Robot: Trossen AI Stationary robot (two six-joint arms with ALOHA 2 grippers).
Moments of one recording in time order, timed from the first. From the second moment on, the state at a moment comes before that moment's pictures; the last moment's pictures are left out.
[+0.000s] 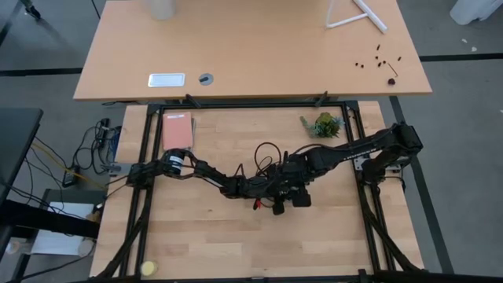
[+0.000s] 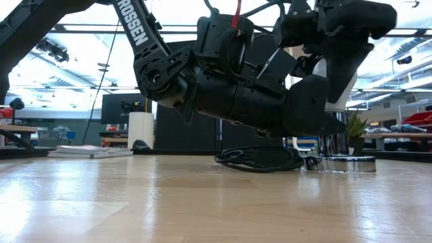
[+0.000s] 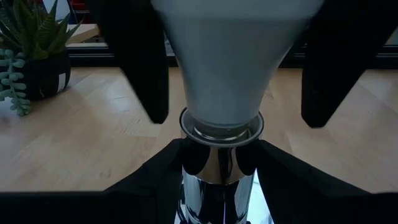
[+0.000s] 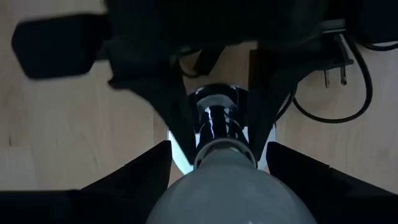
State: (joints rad) left arm -0.15 2.33 1.28 0.87 -0.26 -0.03; right arm 0.15 1.62 1.19 -0.95 -0.02 0.18
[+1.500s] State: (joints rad) left arm -0.15 2.33 1.28 0.86 -0.26 -0.04; right arm 0.15 1.57 1.38 -1.13 0.11 0.46
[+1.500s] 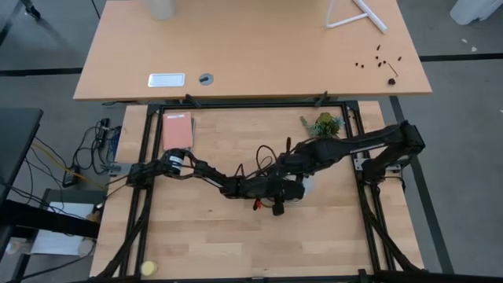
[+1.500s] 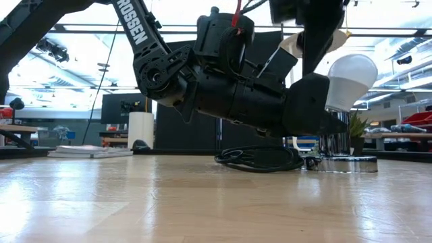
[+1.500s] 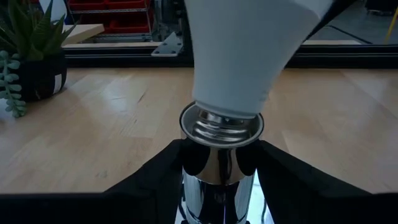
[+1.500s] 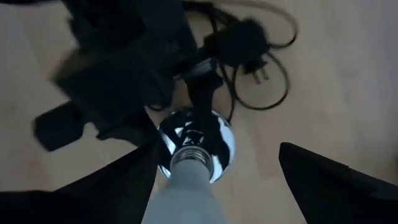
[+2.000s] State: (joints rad) left arm -0.15 2.33 1.28 0.84 -0.26 -0.06; right arm 0.39 1.44 1.30 -1.22 0.33 0.30
